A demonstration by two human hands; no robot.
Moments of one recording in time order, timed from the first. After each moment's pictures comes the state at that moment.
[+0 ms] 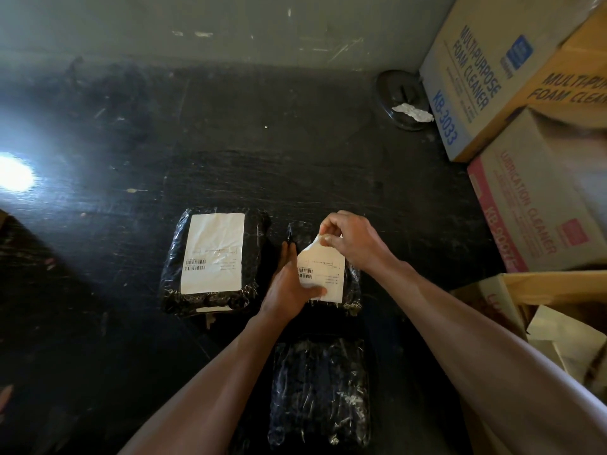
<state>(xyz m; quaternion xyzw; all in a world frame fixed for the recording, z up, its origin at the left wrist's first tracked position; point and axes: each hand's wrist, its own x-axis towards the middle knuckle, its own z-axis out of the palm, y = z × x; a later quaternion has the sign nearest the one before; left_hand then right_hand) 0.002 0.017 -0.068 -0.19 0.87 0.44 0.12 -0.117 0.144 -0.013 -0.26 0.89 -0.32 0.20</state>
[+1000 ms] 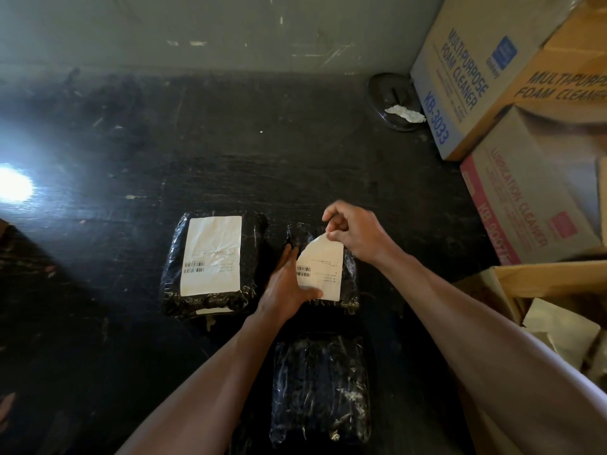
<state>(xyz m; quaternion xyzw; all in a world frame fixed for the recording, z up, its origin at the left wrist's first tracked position) 0.004 0.013 -0.072 -0.18 0.88 0.42 0.12 -0.121 0.158 -0.002 -0.23 0.87 -0.38 0.21</state>
